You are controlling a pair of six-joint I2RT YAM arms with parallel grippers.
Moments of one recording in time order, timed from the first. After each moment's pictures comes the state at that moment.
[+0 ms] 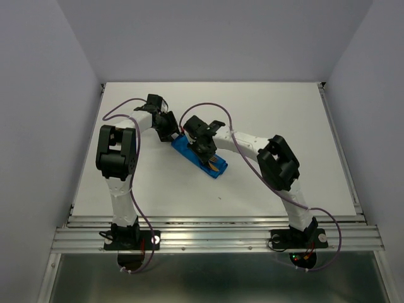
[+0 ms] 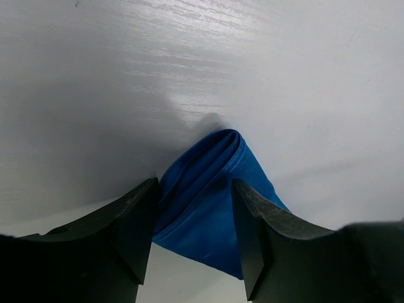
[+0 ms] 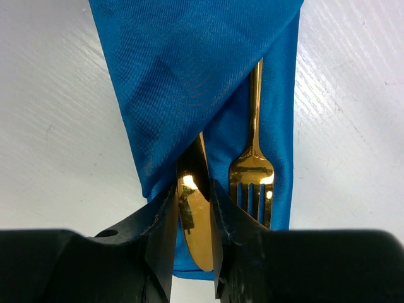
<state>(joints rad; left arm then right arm) -0.18 2.05 1.45 -0.49 0.32 -0.61 0.83 2.19 1.78 -0.80 0.06 0.05</state>
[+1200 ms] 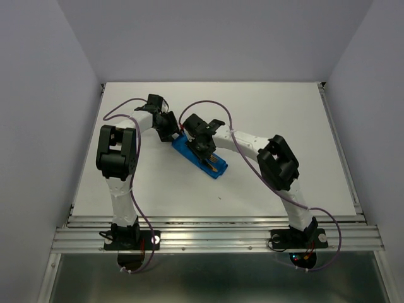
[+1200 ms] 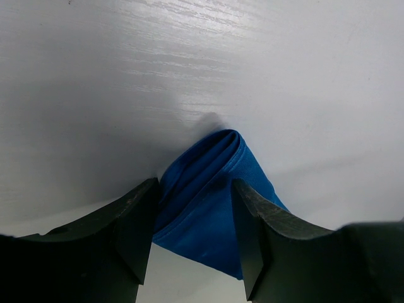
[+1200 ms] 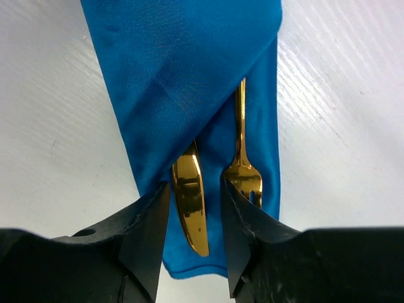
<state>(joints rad) -0.19 2.05 1.45 -0.49 0.32 -0.61 0.83 2.21 1.82 -0.80 0.10 0.06</state>
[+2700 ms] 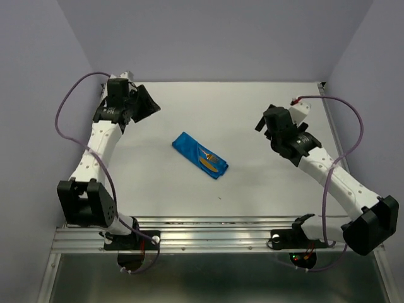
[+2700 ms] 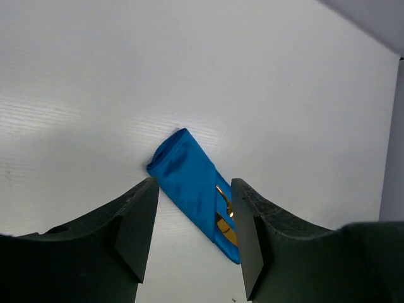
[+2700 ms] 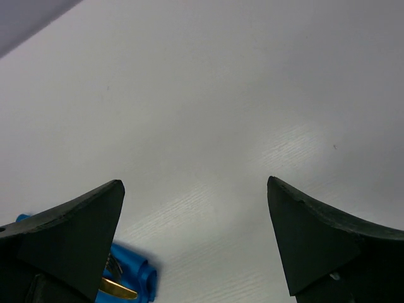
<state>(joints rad) -0.08 1.50 1.38 -0.55 0.21 -0.54 0.52 1.24 1.13 -0.57 0.72 0.79</state>
